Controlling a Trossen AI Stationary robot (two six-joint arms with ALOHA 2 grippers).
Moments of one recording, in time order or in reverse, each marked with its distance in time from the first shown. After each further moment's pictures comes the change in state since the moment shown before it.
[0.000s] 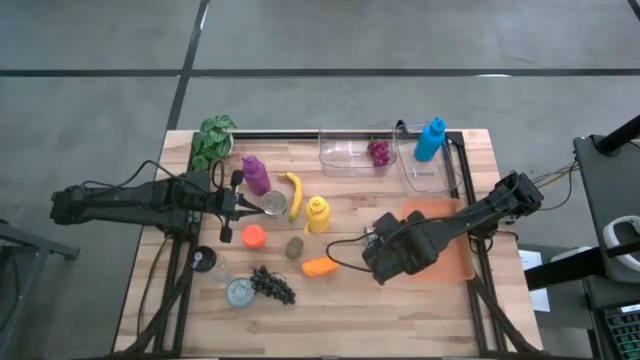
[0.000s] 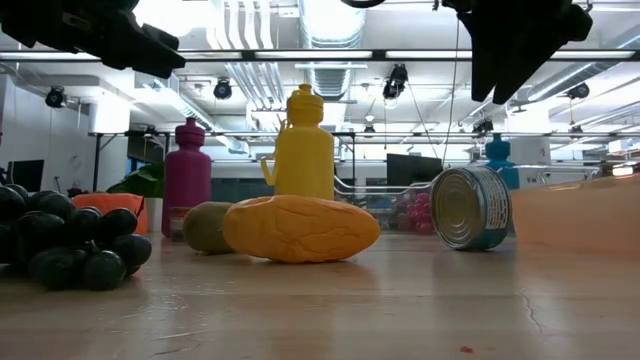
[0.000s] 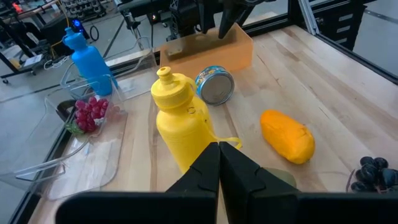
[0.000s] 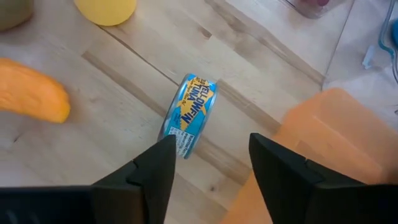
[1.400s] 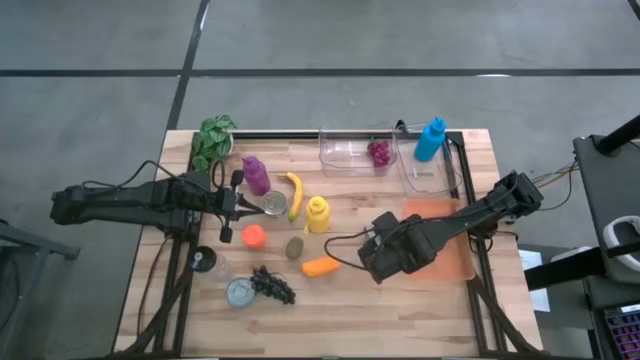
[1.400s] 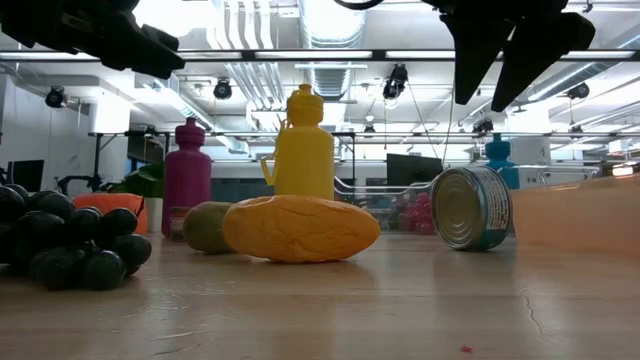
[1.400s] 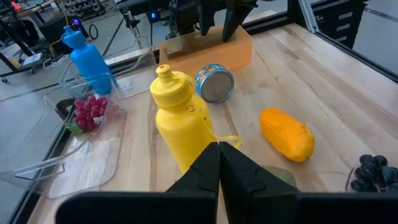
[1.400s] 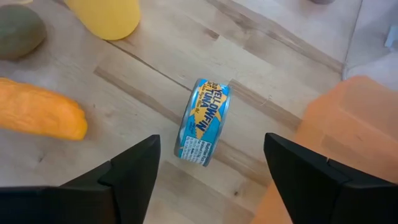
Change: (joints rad) left arm 0.000 0.000 0.000 -0.008 0.000 0.001; right arm -0.013 0.000 -0.024 0.069 0.001 0.090
